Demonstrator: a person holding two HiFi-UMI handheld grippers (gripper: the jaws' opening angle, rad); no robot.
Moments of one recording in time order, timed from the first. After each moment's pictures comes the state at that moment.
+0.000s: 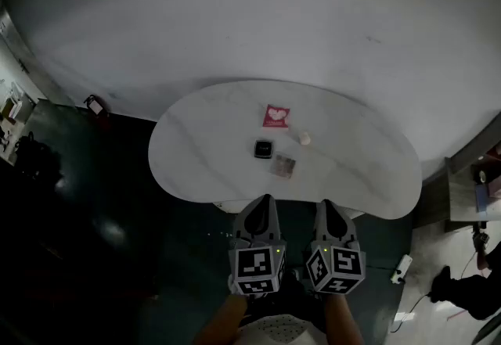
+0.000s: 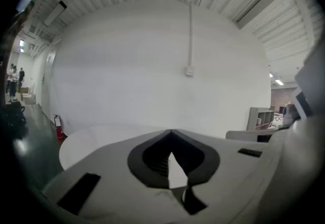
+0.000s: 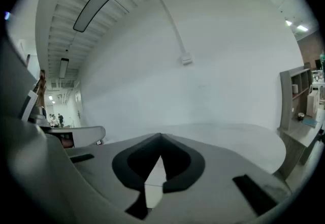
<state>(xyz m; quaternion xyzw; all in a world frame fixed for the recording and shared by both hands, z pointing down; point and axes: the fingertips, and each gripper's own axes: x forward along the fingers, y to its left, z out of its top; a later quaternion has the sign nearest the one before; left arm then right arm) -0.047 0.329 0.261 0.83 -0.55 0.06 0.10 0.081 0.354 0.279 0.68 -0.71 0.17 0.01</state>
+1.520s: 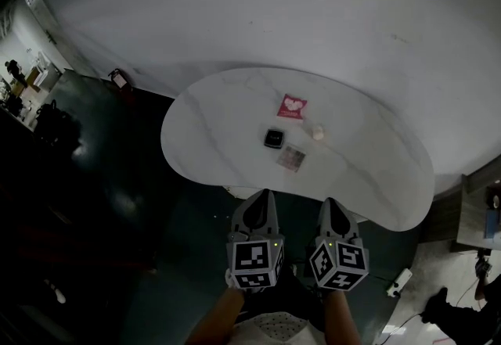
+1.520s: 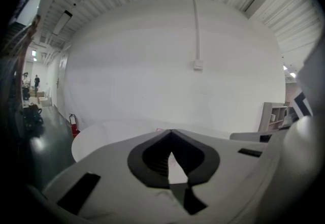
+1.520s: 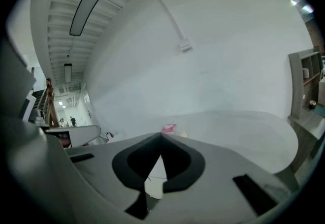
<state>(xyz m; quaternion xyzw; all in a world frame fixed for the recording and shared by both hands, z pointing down) -0.039 0.332 0.279 0.78 -0.61 0.09 0.11 0.106 0.343 0.308 0.63 -0.74 0.23 0.02</state>
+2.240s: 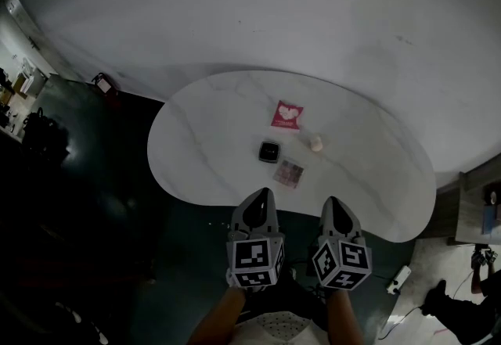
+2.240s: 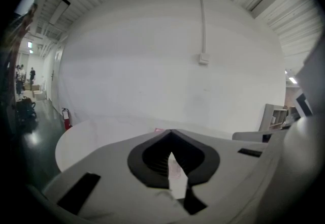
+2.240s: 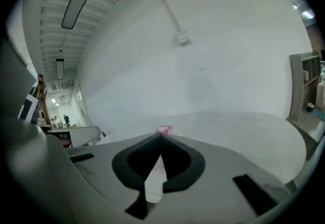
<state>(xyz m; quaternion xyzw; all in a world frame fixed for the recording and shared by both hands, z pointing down) -0.043 0.254 0.303 0.79 -0.59 0.09 0.14 0.108 0.275 0.324 0.65 -0.72 0.23 0.04</state>
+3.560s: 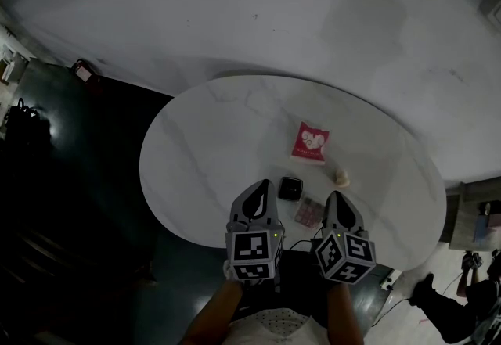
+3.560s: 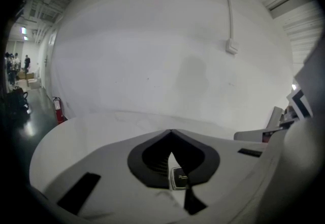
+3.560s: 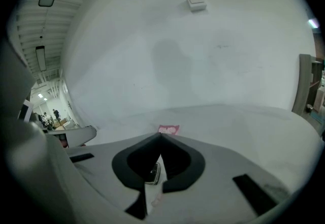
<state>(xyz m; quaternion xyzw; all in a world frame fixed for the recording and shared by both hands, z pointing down) -0.112 0.076 0.354 0.79 -0.56 0.12 0.20 0.048 0.105 0.371 0.67 -0.68 0.29 0.10</state>
